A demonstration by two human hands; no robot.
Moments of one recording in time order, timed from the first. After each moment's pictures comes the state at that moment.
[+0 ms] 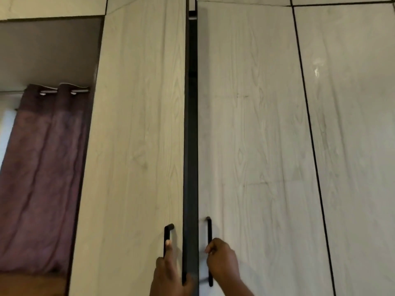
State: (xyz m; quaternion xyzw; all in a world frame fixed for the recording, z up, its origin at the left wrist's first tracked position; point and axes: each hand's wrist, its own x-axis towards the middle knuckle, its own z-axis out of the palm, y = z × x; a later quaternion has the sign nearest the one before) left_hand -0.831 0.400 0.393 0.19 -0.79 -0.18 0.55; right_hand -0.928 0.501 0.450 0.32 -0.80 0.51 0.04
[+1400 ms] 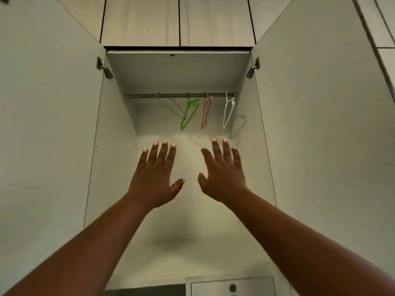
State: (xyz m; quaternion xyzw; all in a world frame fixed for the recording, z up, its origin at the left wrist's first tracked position) left_hand -0.722 0.460 0.641 0.12 -0.80 0.25 0.53; right_hand -0.838 0.620 0.643 0.38 -0.74 0.18 0.52
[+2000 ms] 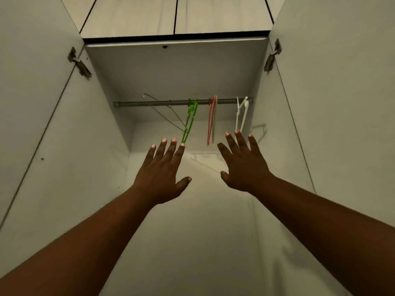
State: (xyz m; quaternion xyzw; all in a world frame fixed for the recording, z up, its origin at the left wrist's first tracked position) left_hand -0.957 0.357 0.744 0.14 -0.77 0.31 0.54; right_hand -1.114 0.537 0.769 0.35 -0.70 0.02 0.63
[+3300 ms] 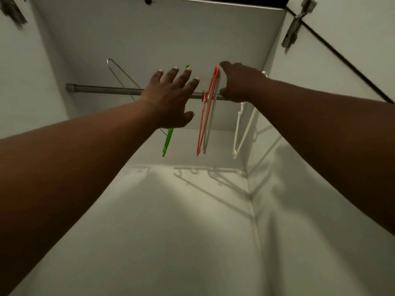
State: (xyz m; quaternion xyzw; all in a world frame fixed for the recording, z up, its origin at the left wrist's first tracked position) left_hand -1.097 0.280 0.942 0.14 -0.61 0.46 0.62; right_hand -1.199 0.452 0.994 0.30 -0.65 0.17 0.68
